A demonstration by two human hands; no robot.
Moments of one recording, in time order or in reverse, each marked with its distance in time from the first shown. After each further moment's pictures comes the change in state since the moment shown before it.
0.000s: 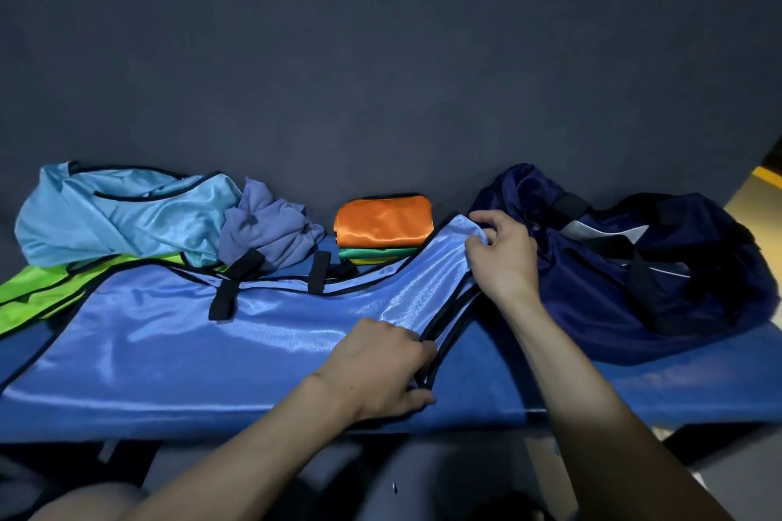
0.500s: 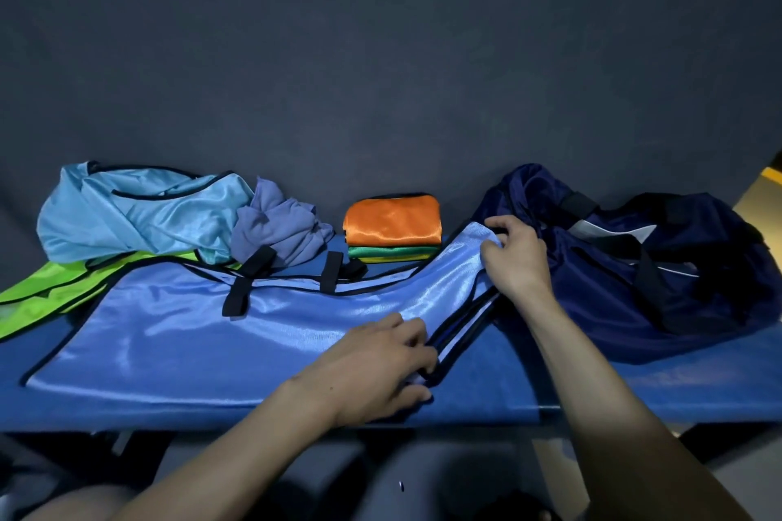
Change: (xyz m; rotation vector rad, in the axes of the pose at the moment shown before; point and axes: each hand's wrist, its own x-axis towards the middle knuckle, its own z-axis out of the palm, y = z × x) left_hand -0.027 -0.015 -0.001 -0.179 0.063 0.122; right_hand 0.001 0.003 -0.008 -0.106 -0.069 0.055
